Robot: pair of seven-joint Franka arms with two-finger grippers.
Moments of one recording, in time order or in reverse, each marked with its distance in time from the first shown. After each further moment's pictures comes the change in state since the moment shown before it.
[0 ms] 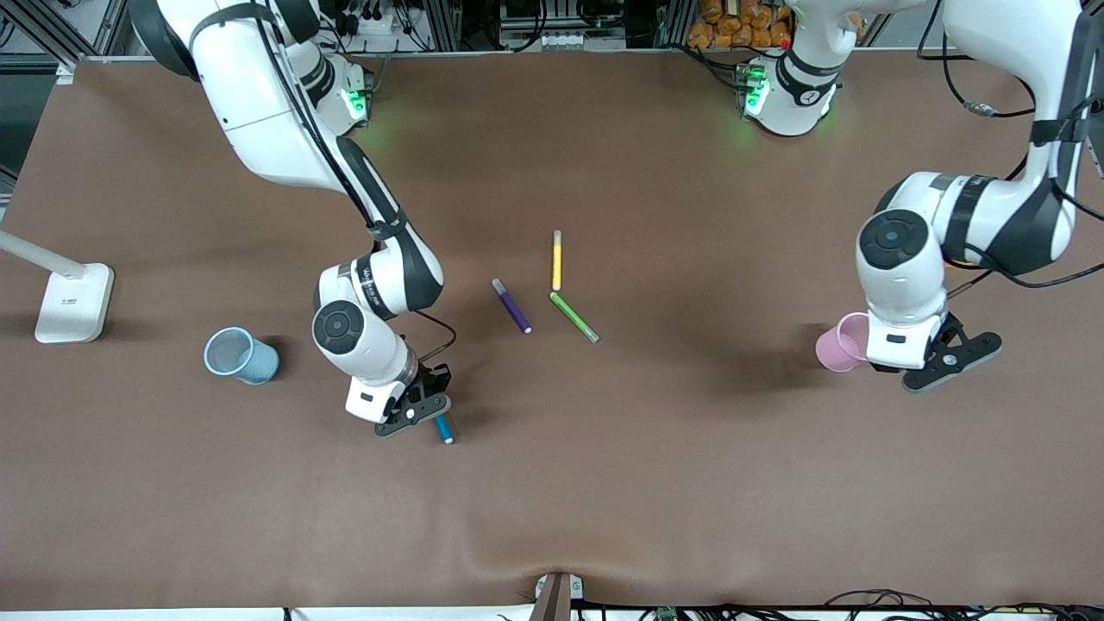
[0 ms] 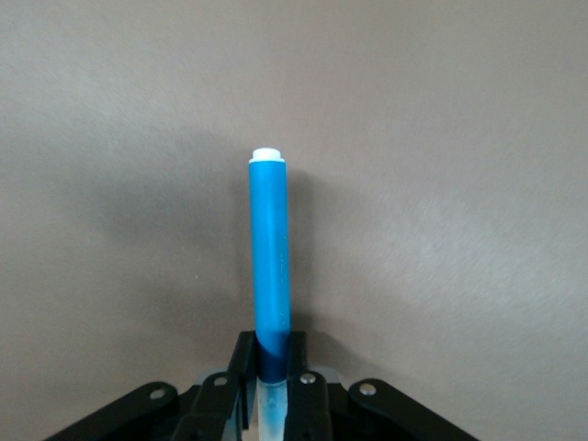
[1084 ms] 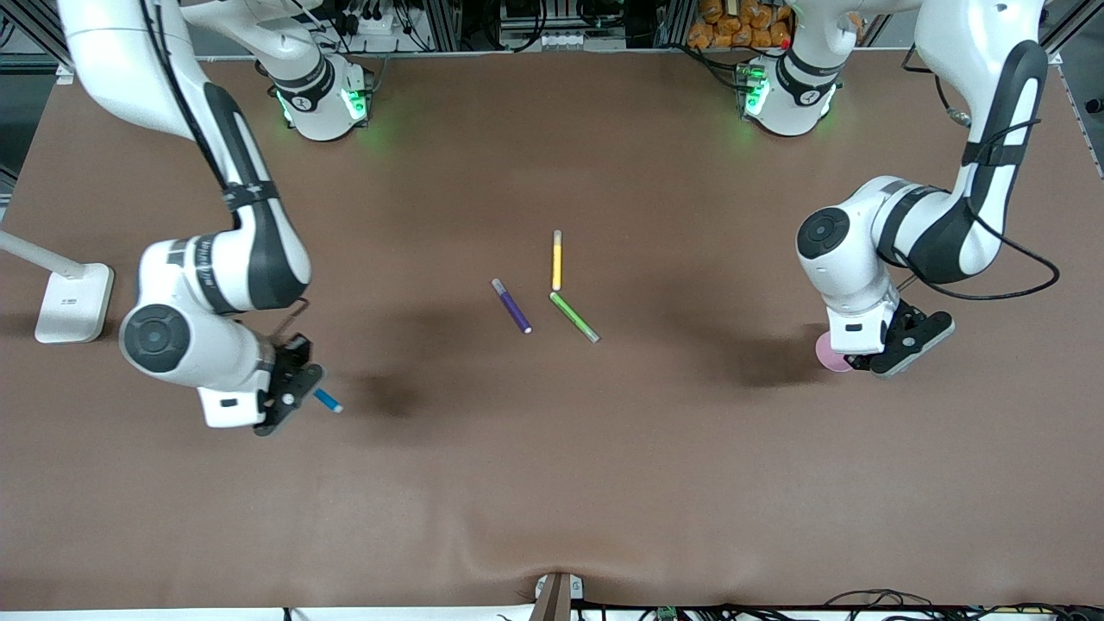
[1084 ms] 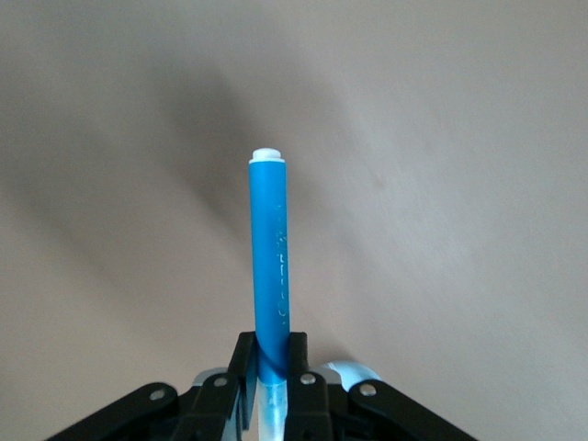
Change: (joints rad) left arm -0.027 0.034 -0.018 -0.091 0.268 0.015 -0.404; right arm -0.235 -0.239 -0.021 0.032 -0.220 -0.545 -0.588
